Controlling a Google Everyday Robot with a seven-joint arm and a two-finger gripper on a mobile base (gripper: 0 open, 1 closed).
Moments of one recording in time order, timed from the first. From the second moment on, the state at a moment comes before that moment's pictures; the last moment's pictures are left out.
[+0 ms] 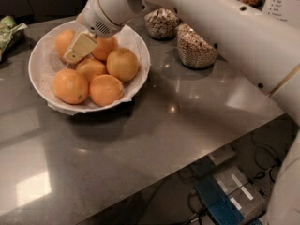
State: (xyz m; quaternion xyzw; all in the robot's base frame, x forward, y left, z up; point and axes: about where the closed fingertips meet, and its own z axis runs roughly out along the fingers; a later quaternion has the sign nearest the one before) arm 0.630 0.173 0.966 -0.64 0.62 0.19 0.42
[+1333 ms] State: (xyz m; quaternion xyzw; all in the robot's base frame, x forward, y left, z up) arm 0.653 0.200 0.948 -0.64 0.62 0.21 0.41
